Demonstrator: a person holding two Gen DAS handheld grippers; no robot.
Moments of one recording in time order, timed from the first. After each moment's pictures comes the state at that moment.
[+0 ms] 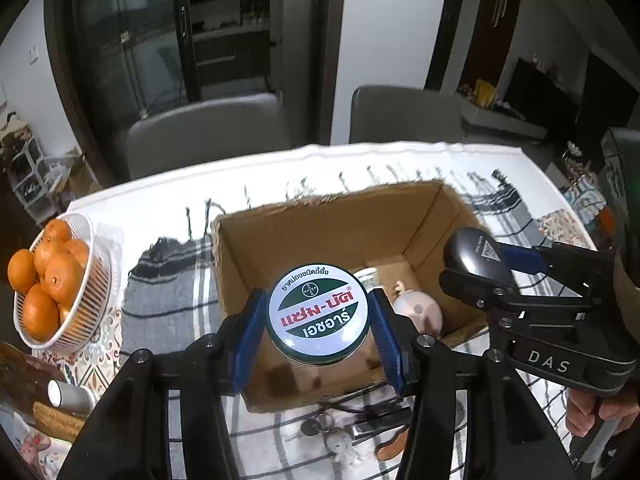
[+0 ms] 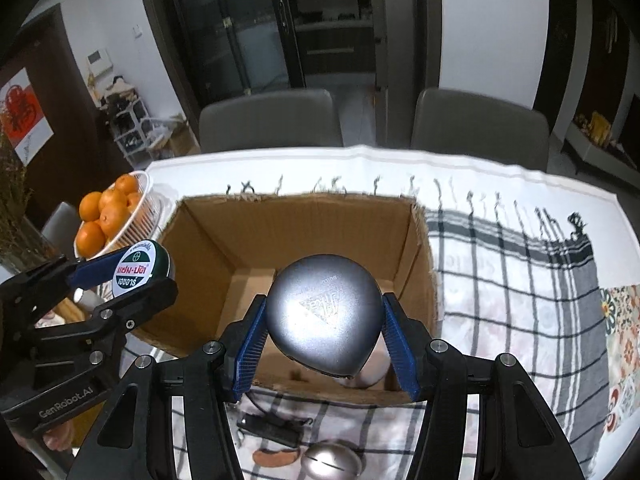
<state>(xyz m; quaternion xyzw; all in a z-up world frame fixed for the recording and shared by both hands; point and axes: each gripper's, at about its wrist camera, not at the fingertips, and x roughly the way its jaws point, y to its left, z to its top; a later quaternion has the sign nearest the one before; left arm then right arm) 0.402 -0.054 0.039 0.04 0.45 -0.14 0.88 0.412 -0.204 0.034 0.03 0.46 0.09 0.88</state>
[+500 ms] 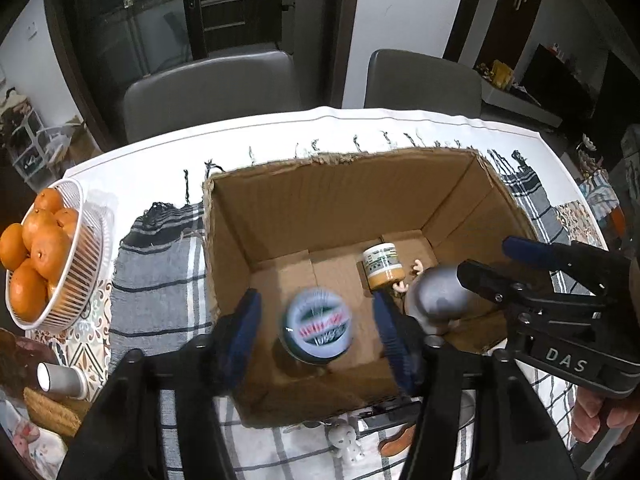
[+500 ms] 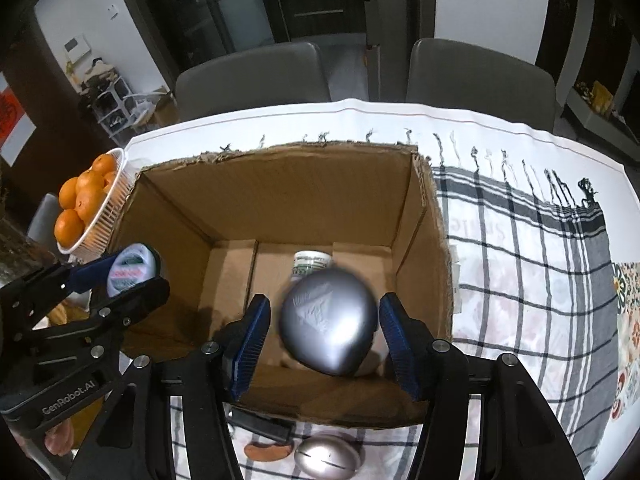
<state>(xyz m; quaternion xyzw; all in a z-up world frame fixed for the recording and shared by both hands) 0.419 -0.053 0.011 0.03 0.50 -0.12 0.86 0.434 -0.210 0.002 0.03 0.52 0.07 0.85</state>
